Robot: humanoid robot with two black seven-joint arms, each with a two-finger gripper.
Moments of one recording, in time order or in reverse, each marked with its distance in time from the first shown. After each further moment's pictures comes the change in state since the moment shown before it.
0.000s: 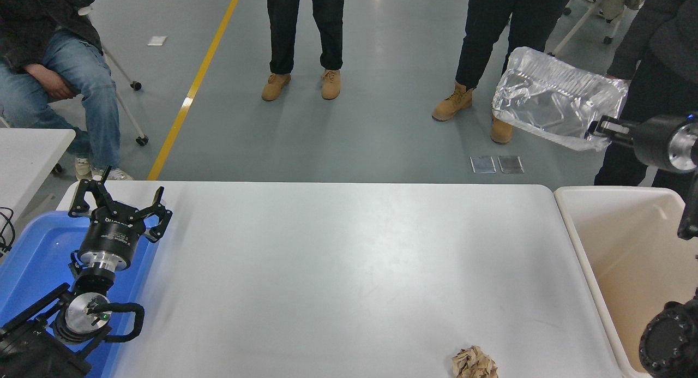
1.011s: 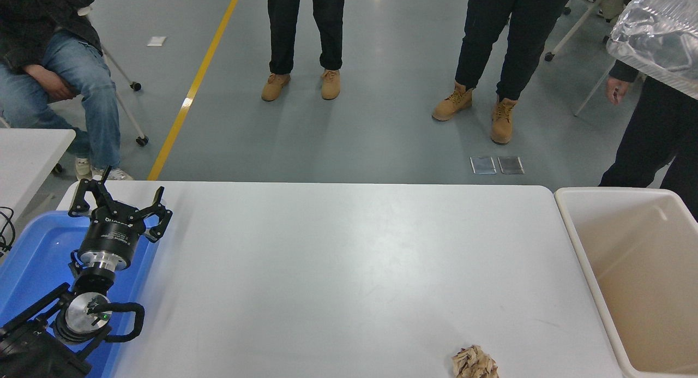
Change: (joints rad) left arm 0.000 0.000 0.000 0.000 0.000 0.000 0.000; right arm 0.145 -0.354 0.138 0.336 -0.008 0.003 0.012
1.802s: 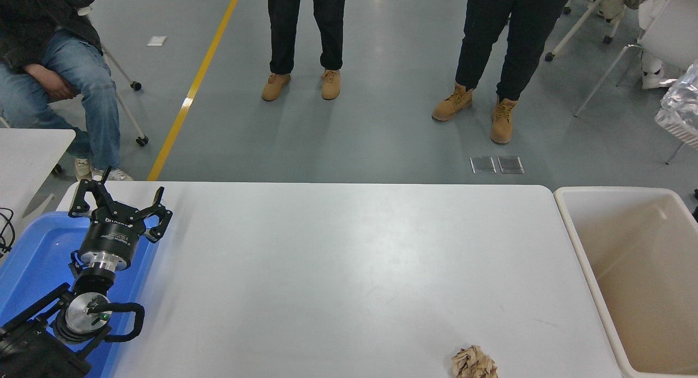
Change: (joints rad) left arm 0.000 0.000 0.000 0.000 0.000 0.000 0.000; right arm -0.138 -0.113 0.040 0.312 -0.013 -0.256 -0.083
